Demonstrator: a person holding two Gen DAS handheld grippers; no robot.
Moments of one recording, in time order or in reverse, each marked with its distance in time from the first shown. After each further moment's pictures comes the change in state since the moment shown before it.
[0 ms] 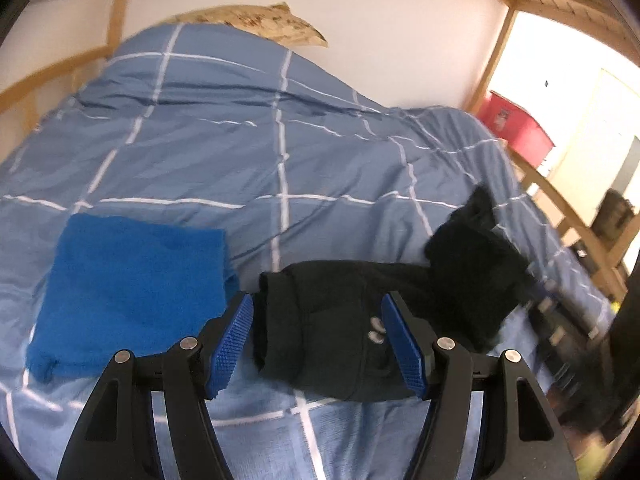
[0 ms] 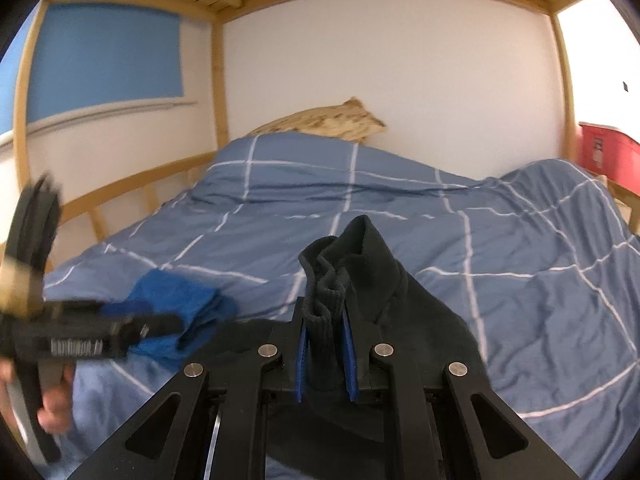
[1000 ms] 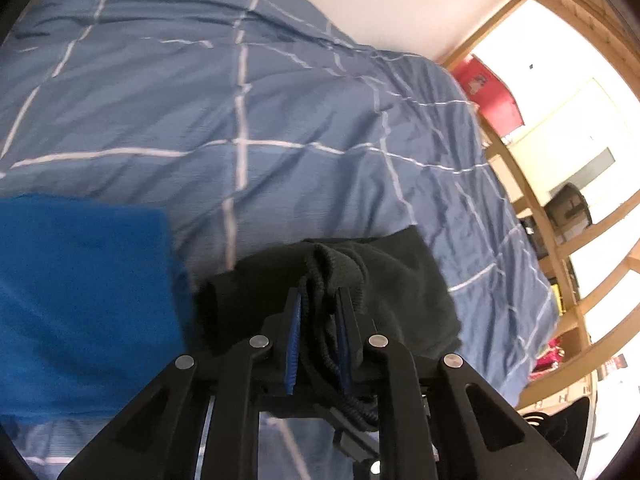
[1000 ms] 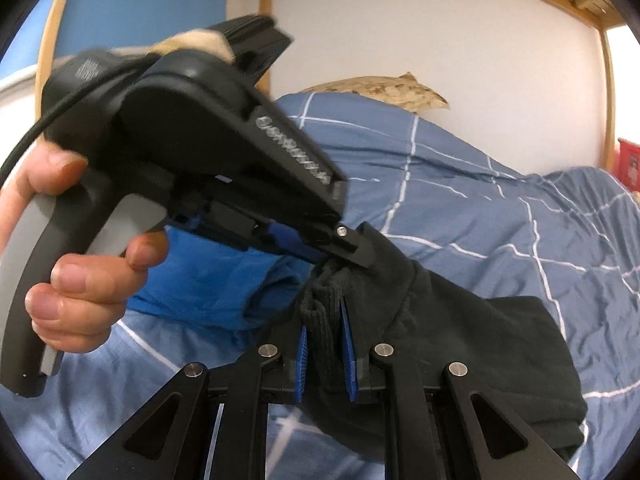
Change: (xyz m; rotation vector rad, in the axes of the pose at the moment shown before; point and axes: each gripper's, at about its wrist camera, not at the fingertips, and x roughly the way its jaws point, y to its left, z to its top) left arm 0.073 0.037 0.035 -0.087 0.296 -0.225; right arm 0.066 0.092 -0.041 -0.120 0.083 0.056
